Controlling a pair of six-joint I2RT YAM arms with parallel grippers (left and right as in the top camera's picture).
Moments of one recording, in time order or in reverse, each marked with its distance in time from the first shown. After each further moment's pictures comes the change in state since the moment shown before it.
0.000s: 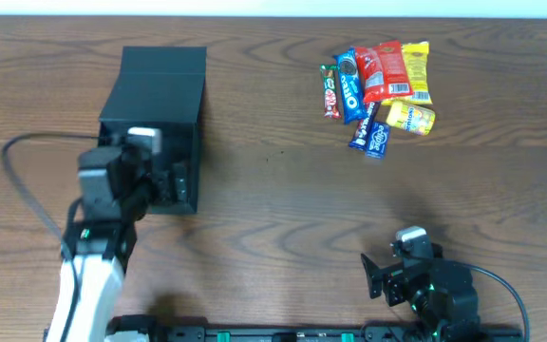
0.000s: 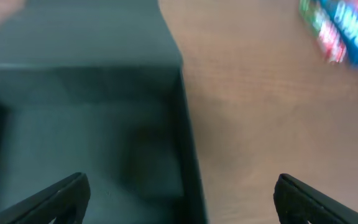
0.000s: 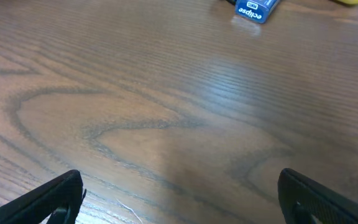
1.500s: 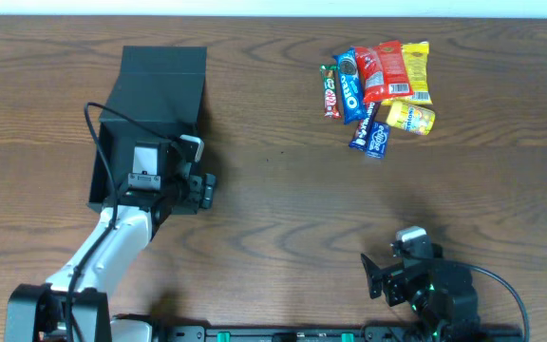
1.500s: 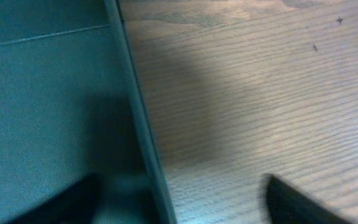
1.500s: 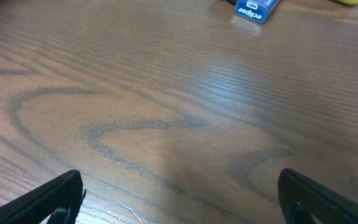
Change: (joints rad) left arm -0.127 0.344 0.002 0.105 -0.048 0.026; right arm 0.000 0.000 0.000 0.000 0.000 0.000
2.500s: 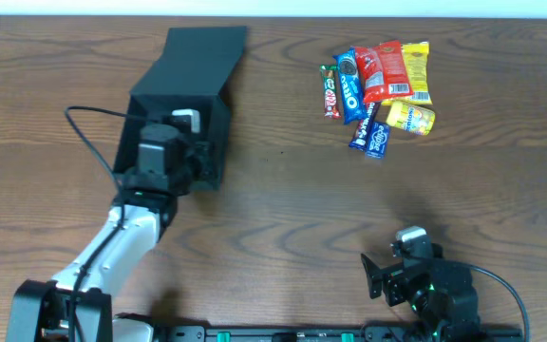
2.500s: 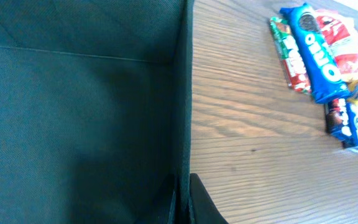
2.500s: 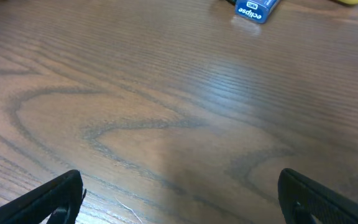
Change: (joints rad) left arm -0.085 0.005 0.001 0.327 0.009 -0.433; right arm 0.000 0.000 0.000 0.000 0.000 0.000
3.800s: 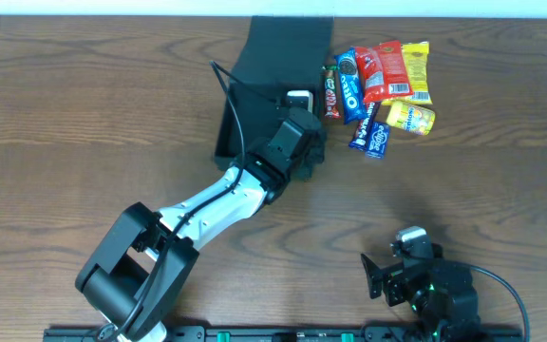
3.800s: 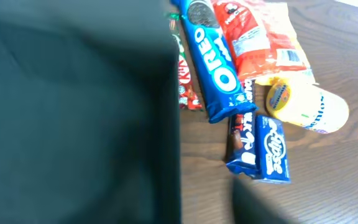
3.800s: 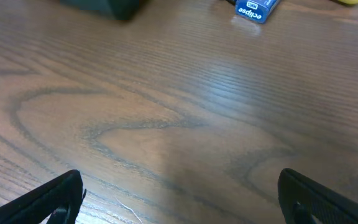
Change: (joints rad) left arm -0.507 0.393 0.475 -0.062 -0.377 -0.233; right arm 0.000 0.000 0.000 0.000 0.000 0.000
